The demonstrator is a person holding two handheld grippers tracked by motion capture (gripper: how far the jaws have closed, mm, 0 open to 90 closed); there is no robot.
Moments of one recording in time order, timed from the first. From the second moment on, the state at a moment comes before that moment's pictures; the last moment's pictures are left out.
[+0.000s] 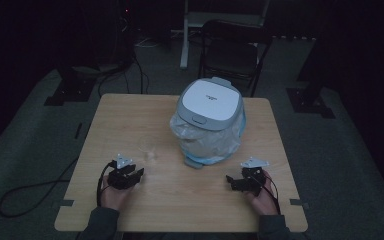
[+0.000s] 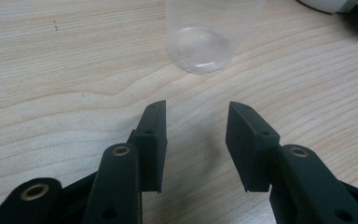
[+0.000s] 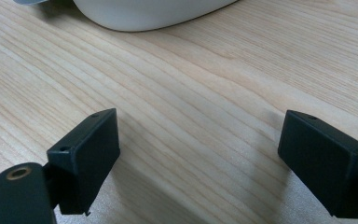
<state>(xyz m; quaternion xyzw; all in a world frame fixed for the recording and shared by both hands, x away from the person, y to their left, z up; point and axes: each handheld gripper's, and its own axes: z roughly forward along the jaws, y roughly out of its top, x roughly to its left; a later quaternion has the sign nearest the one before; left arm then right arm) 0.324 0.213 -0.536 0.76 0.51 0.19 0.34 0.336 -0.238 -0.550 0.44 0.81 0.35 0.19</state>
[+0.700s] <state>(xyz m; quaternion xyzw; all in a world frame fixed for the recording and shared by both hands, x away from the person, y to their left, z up) 0.324 0.214 -0.537 0.76 0.51 0.19 0.34 0.323 -0.234 -0.537 0.46 0.80 0.33 0.17</state>
